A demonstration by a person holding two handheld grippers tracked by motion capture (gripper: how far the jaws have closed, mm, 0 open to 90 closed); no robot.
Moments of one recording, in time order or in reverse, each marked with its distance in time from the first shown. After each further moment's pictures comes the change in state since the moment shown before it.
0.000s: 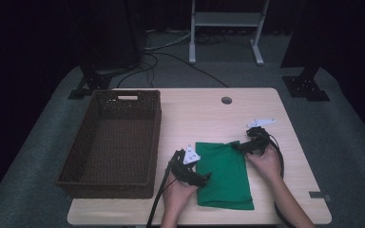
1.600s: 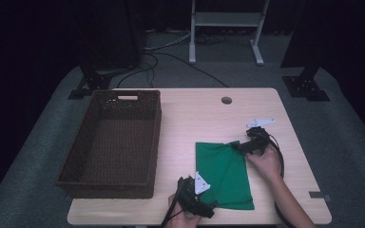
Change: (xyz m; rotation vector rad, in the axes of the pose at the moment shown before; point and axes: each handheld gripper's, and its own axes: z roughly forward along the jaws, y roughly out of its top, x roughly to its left) left arm -0.074 -0.023 -0.021 0.169 0.044 -0.008; right arm 0.000 0.000 0.000 0.001 -0.003 -0.003
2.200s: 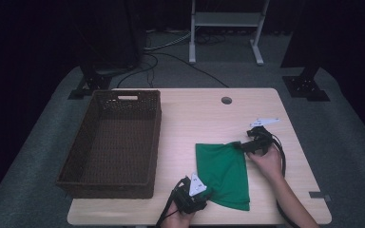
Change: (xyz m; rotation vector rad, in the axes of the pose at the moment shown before) left arm 0.008 -0.004 -0.008 -0.075 -0.063 0.031; right arm -0.008 -0.002 -0.009 -0.044 0.072 0.040
